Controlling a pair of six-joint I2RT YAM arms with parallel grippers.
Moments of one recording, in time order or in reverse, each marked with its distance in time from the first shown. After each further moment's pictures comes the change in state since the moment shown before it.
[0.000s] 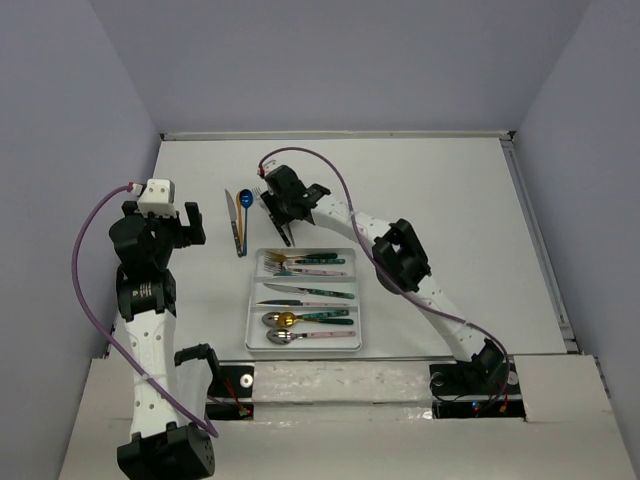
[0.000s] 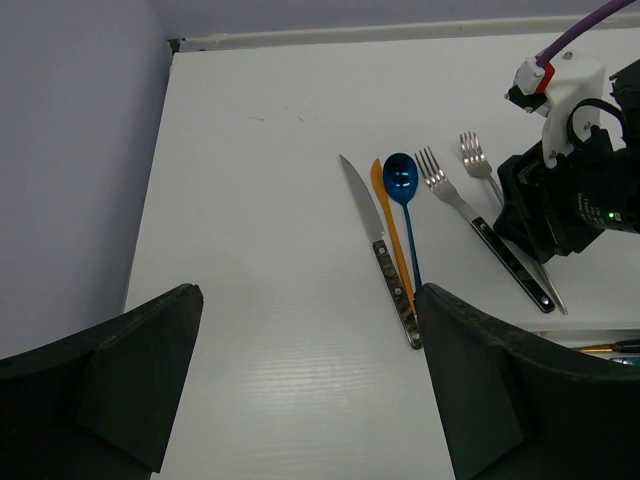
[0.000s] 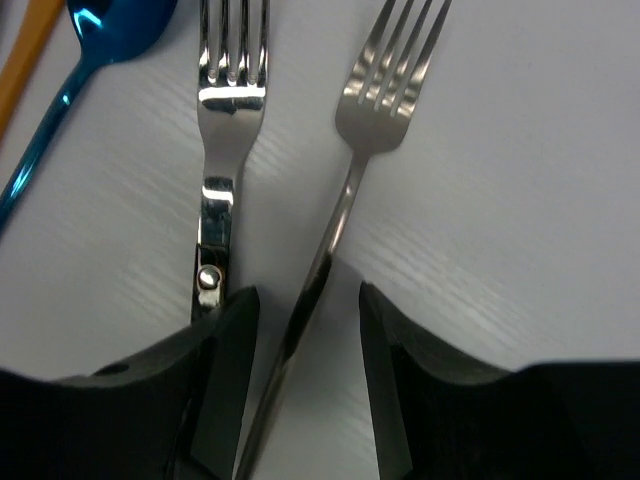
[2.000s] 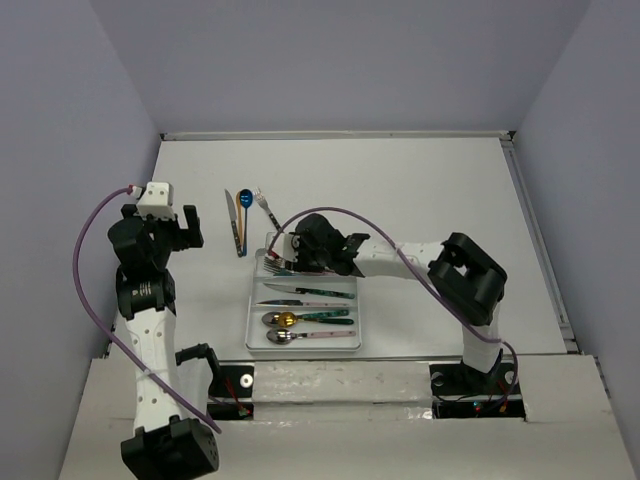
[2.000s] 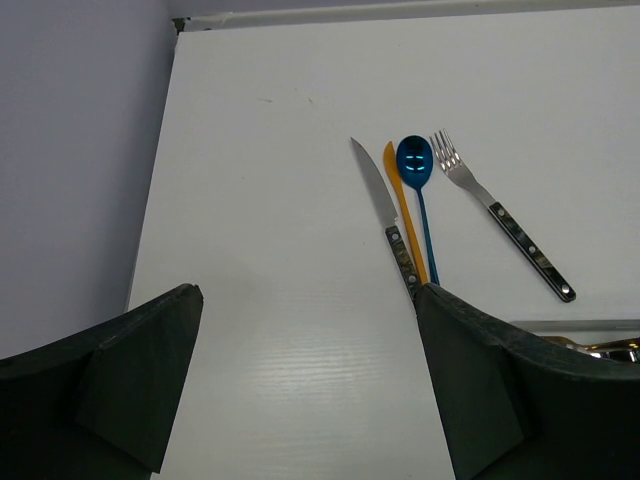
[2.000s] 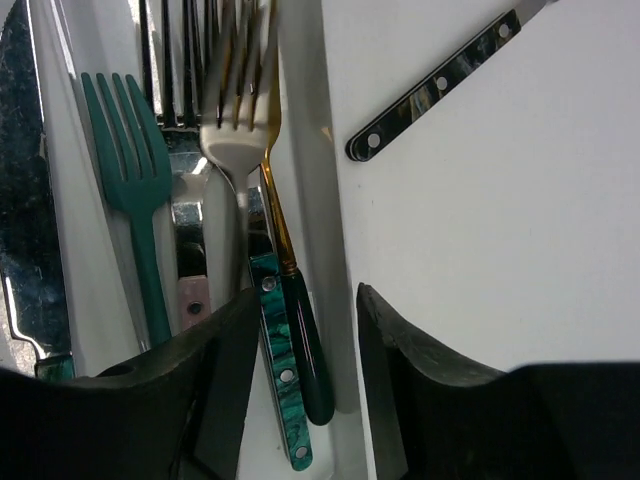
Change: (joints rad) left arm 0.039 0.006 -0.028 0.010 0.025 0.026; right arm 0.131 -0.699 -1.138 0.451 -0.188 -0.736
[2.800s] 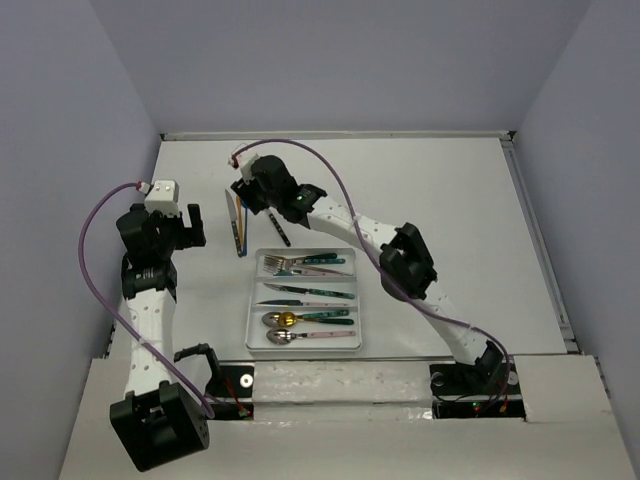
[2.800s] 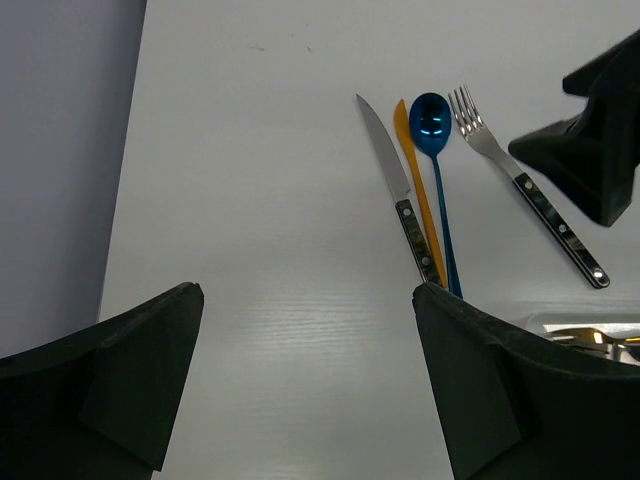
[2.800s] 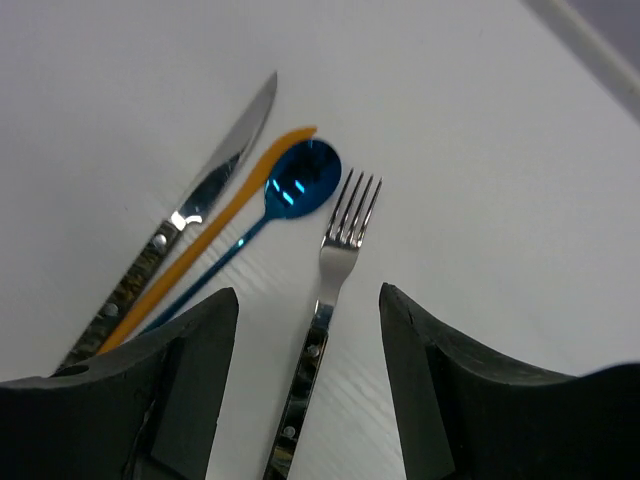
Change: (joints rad) left arm -0.013 0.166 -0.030 0.067 -0.021 0.011; right arm -0.052 0.546 1.078 -0.163 0.132 0.517
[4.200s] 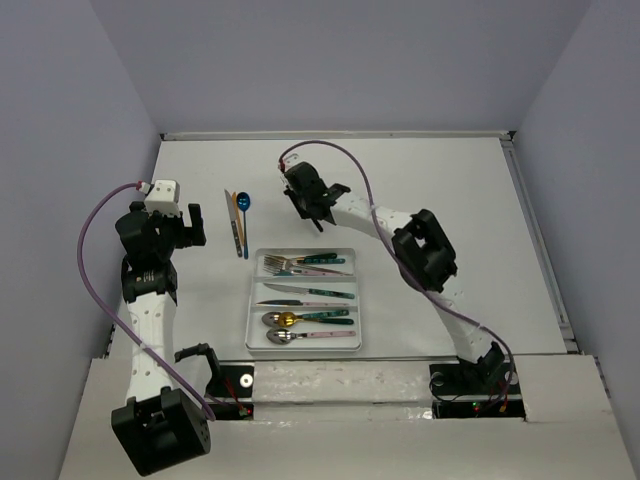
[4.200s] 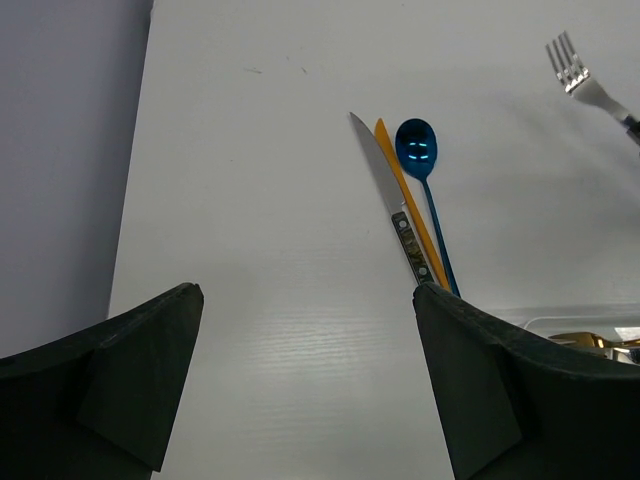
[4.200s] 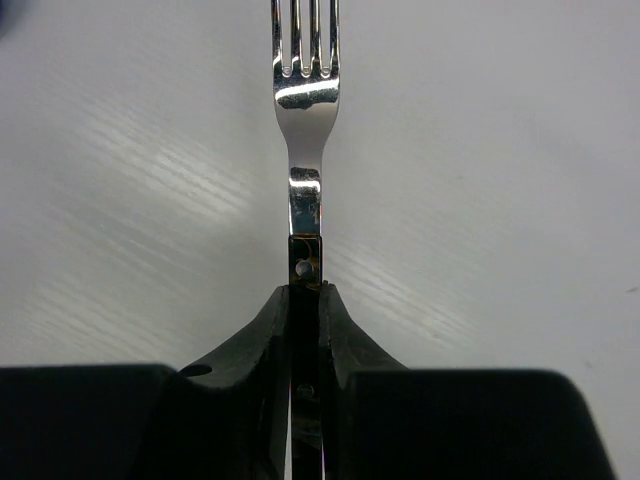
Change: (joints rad) left arm 0.000 -0.036 -0.009 0.031 0.019 0.015; right arm -0.119 -0.060 -0.312 -0.120 0.150 0.204
